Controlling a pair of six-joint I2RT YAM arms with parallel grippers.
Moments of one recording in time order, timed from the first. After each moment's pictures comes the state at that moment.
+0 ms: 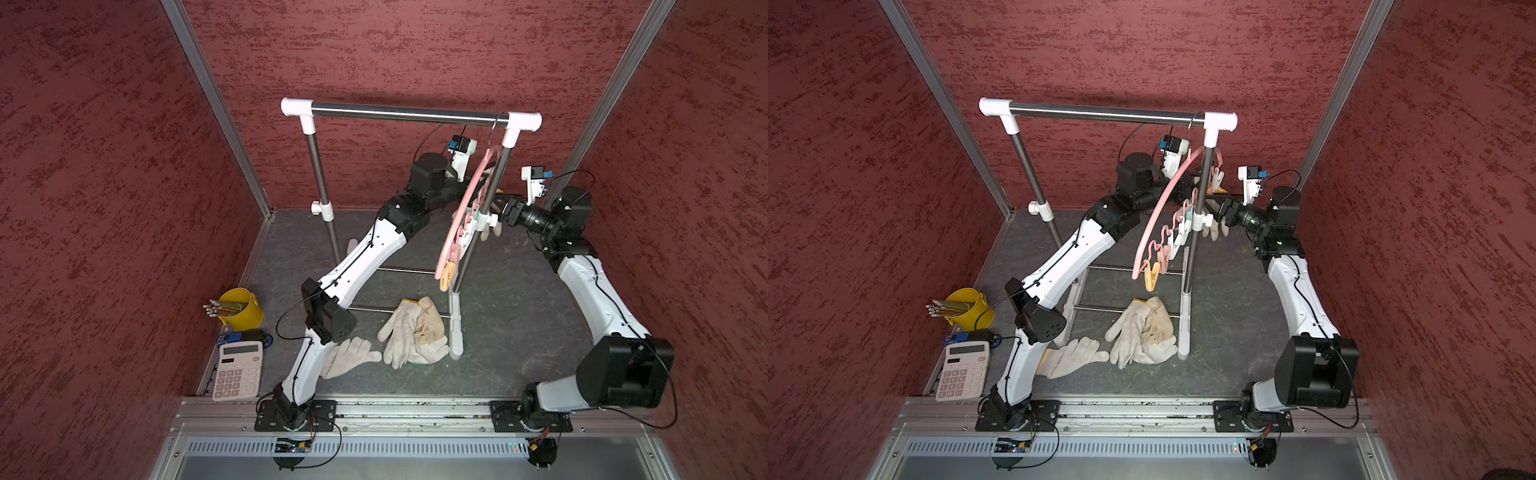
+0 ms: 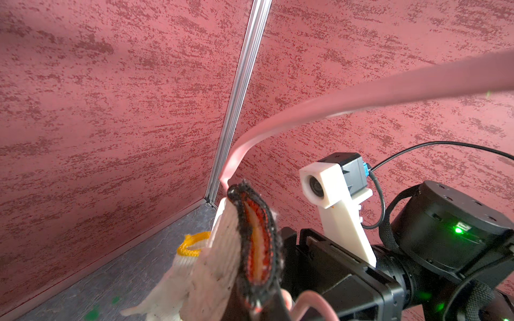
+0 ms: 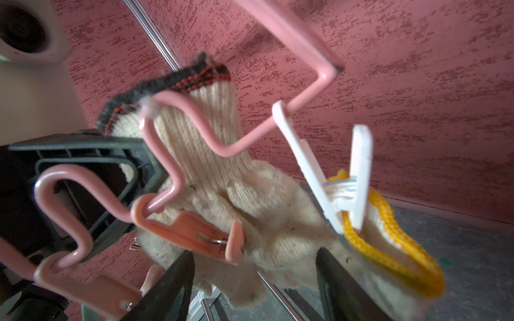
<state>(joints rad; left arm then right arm) -0.76 2.20 2.54 -0.35 0.25 -0.32 -0.06 1.46 1.31 0.12 -0.93 0.49</state>
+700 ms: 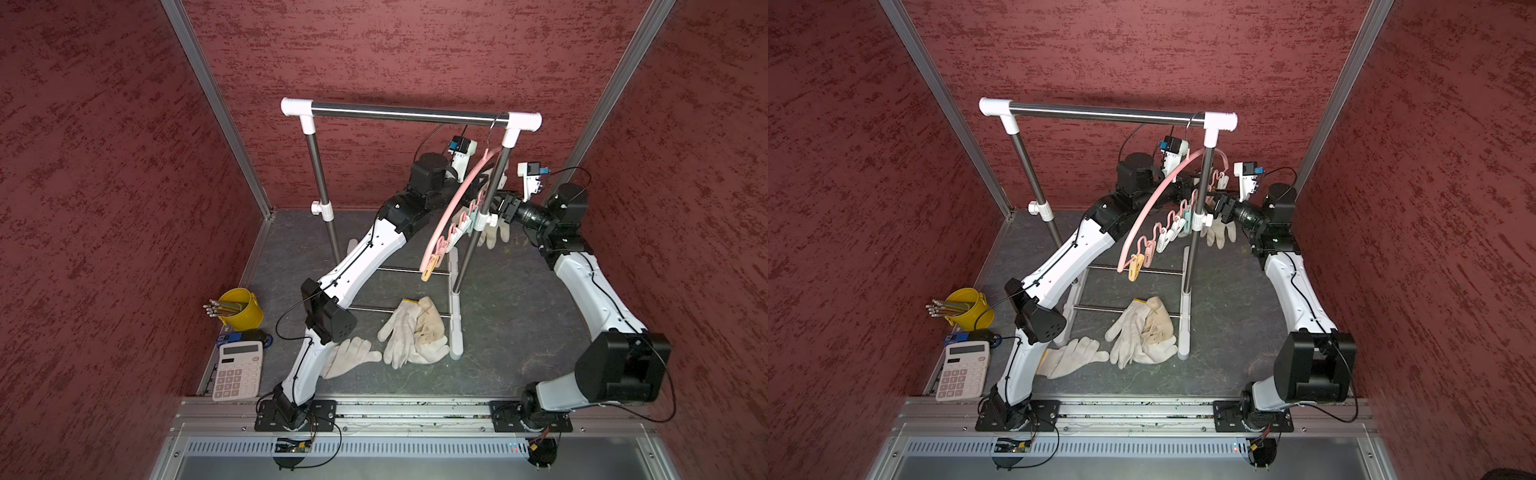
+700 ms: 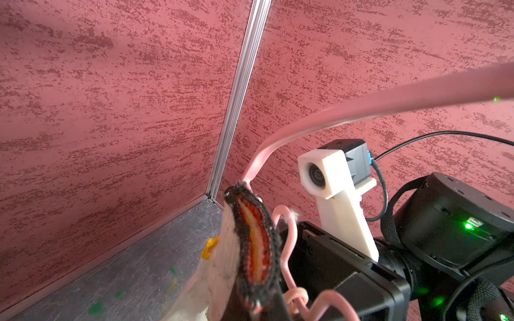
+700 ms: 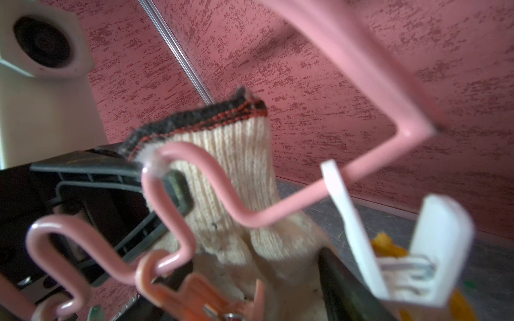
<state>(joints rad) -0.76 2.20 2.54 -0.38 0.25 -0.31 -0.04 1.48 1.33 0.17 -0.93 0.52</state>
